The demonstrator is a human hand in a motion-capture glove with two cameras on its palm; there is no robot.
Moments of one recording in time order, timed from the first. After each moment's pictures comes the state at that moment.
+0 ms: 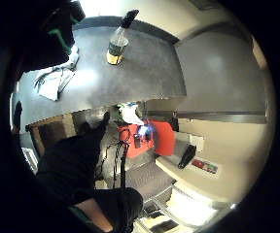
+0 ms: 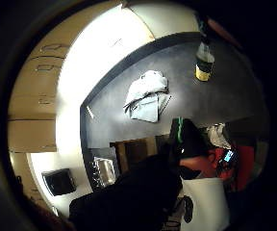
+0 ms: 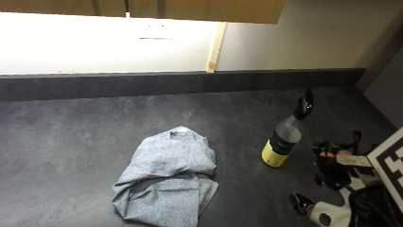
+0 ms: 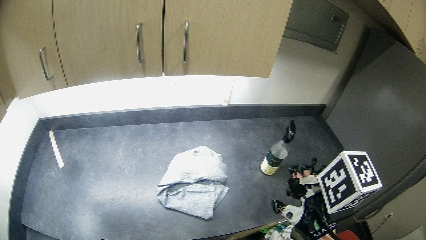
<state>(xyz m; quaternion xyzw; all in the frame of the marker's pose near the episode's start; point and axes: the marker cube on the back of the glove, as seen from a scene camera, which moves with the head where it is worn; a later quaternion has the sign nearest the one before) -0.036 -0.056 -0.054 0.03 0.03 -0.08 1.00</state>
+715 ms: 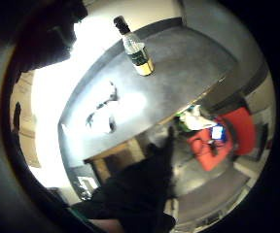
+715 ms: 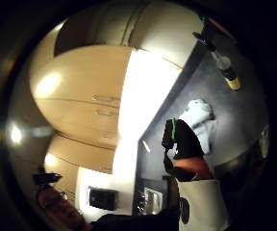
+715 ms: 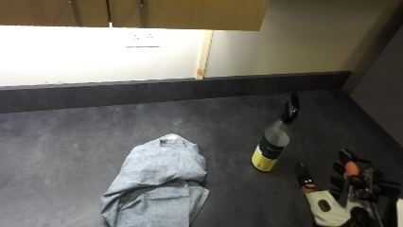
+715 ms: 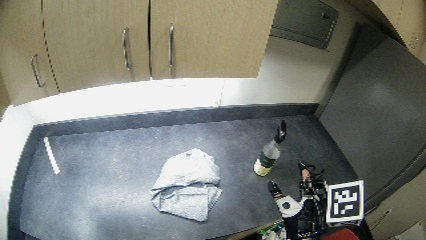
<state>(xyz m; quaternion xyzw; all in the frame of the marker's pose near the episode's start) -0.039 -0.065 -0.014 0.16 -0.30 -0.01 0.94</state>
